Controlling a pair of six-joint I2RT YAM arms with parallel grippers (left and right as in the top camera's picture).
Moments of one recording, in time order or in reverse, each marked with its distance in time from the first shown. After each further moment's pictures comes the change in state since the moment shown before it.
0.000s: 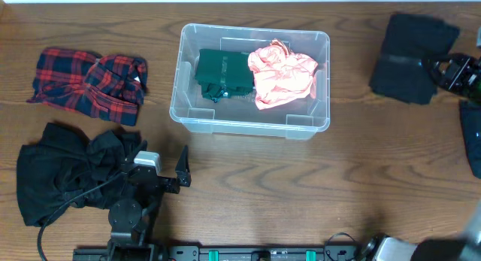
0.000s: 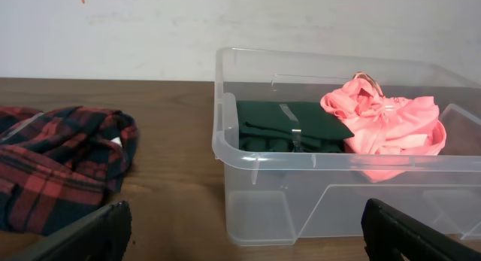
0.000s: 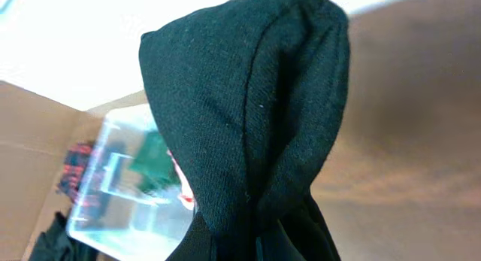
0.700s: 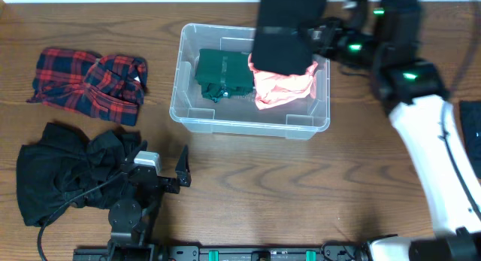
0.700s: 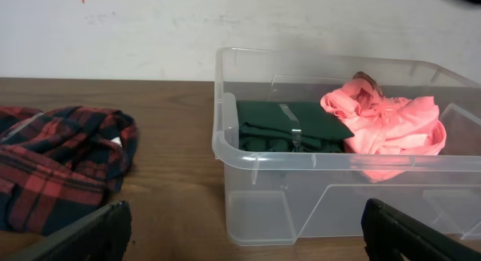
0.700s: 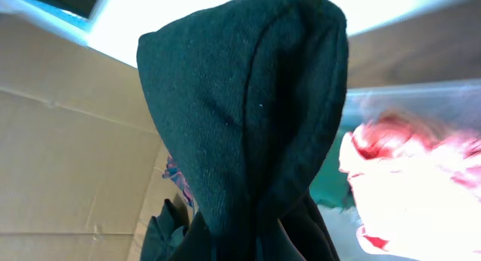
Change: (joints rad) left arm 0.000 0.000 0.000 0.000 0.000 0.000; right arm 0.738 0.129 0.000 0.436 0.319 0.666
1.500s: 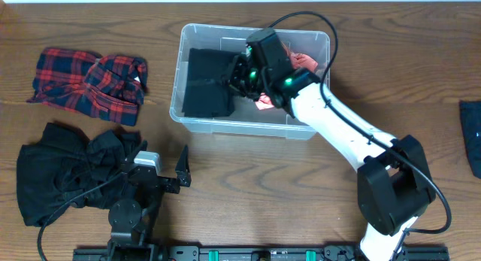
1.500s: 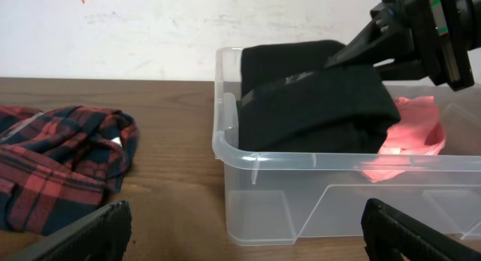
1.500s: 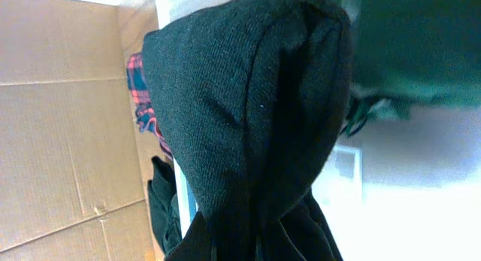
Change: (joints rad) left arm 0.000 0.000 0.000 0.000 0.000 0.000; right arm 0.354 0.362 -0.002 0.122 0.127 0.387
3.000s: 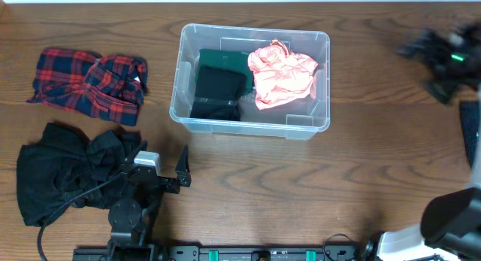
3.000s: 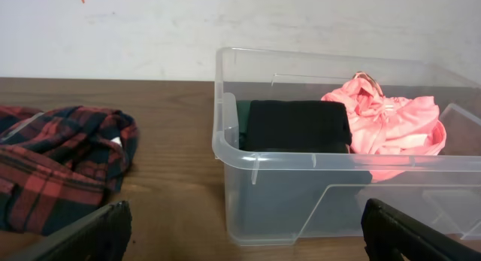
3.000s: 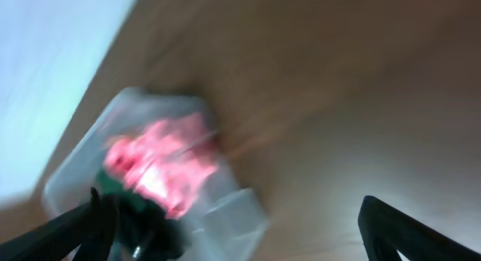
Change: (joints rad) left arm 0.000 0.000 0.000 0.000 0.000 0.000; right arm -1.006 -0.227 0.222 -0.851 -0.026 -0.602
